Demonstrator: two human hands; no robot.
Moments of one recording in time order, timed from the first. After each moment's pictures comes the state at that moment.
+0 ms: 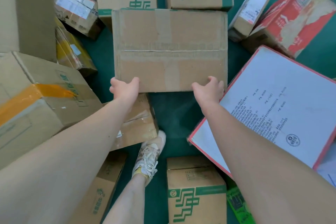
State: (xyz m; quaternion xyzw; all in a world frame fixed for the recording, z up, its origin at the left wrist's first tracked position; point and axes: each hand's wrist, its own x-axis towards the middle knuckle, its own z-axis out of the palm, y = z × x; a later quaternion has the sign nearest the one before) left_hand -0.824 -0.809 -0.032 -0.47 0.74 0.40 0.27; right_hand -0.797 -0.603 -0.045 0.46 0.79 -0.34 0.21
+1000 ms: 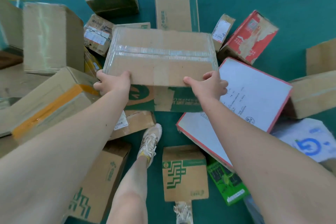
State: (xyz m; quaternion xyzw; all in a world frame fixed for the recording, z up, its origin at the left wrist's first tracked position) left_hand -0.808 -0.798 0.154 -0.51 0.75 0.39 0.14; right_hand -0.766 -0.580 0.169 0.48 0.77 -0.39 0.15
